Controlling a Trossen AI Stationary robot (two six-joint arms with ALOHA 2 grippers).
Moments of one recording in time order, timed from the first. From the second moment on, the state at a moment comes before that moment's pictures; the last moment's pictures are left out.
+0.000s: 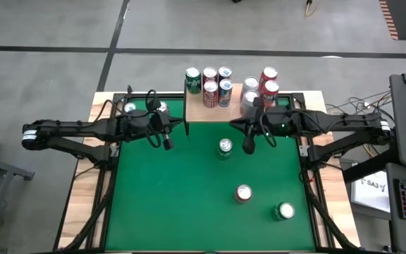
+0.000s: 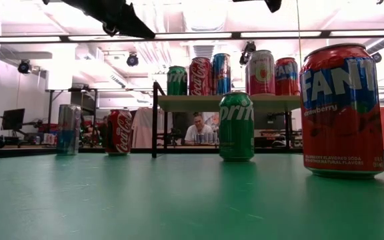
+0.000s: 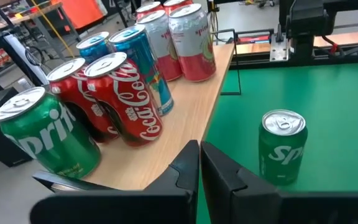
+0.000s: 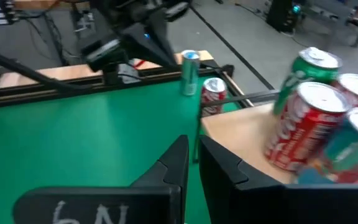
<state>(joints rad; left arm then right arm) 0.09 1.05 0.83 -0.10 -0.35 0.16 0.00 1.18 1.20 -0.39 0.26 0.08</state>
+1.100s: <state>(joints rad) 0.09 1.17 0.84 -0.10 -0.35 0.08 0.04 1.30 1.14 -0.34 0.25 0.16</state>
